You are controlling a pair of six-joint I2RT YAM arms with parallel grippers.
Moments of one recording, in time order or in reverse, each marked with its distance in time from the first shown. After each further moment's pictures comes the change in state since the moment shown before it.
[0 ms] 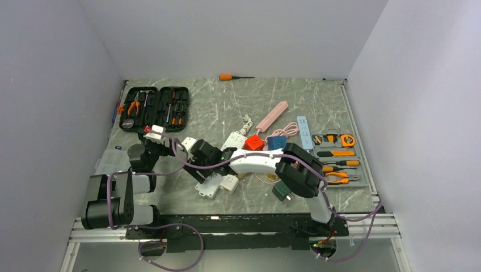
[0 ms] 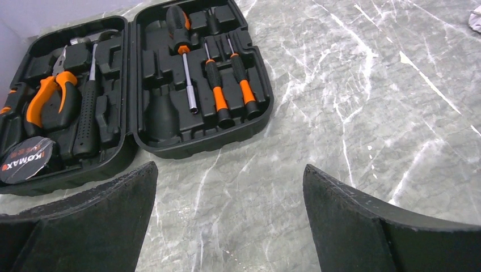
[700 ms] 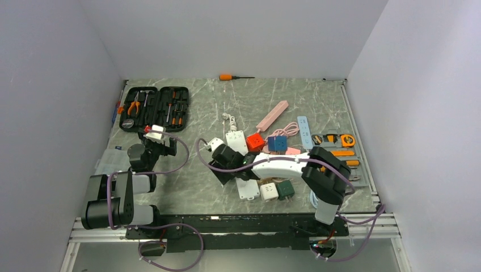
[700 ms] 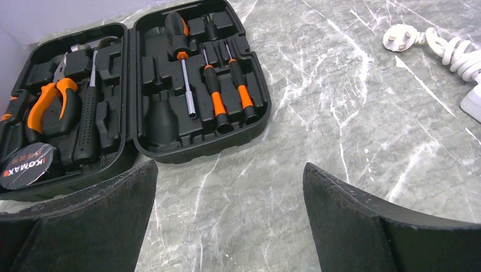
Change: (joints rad) left arm -0.002 0.000 0.000 0.021 0.010 0.000; right arm -0.025 -0.243 -0.333 -0.027 0.144 0.130
